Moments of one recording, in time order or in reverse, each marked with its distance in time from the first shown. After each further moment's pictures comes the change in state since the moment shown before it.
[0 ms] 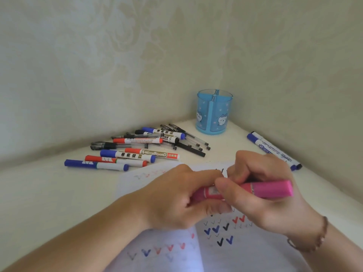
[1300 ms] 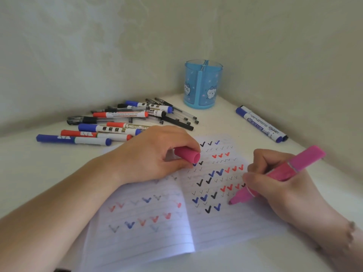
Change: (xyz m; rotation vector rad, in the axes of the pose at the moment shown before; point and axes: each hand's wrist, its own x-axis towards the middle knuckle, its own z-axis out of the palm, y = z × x) left_hand -0.003 -0.043 -0.007 0.256 0.083 0.018; right_hand -0.051 0.007 -0.018 -0.074 0.174 0.577
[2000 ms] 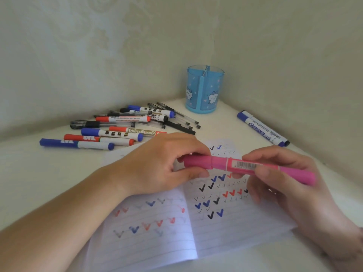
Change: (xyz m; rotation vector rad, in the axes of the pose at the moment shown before) left_hand 0.002 0.021 0.000 -0.075 0.046 0.013; right_hand -0.002 -0.006 -0.008 0.300 -0.068 -0.062
